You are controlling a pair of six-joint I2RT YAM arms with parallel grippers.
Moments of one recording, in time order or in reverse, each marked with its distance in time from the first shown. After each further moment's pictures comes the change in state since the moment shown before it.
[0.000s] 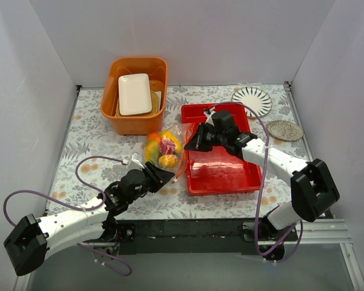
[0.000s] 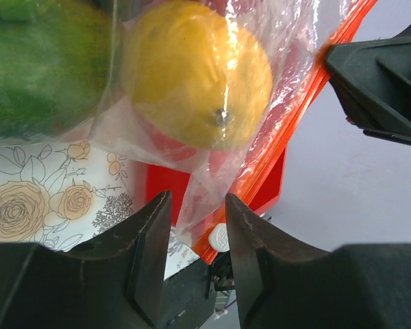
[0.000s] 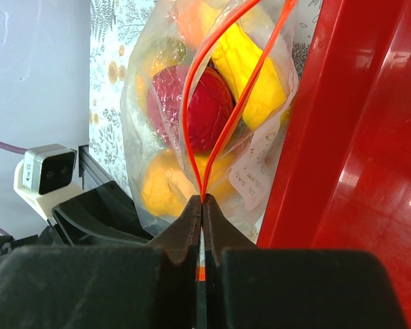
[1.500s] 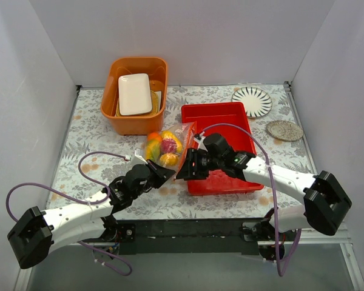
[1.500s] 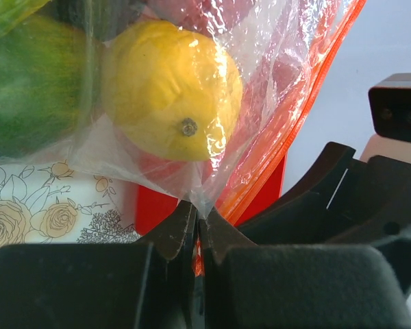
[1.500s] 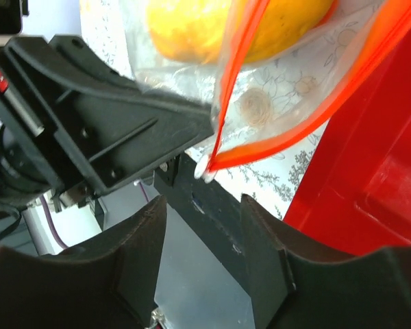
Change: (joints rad) left arm -0.001 0.103 0.086 -0.006 -0.045 0.000; right arm 0.221 -0.160 -0.177 -0.059 -0.028 0.102
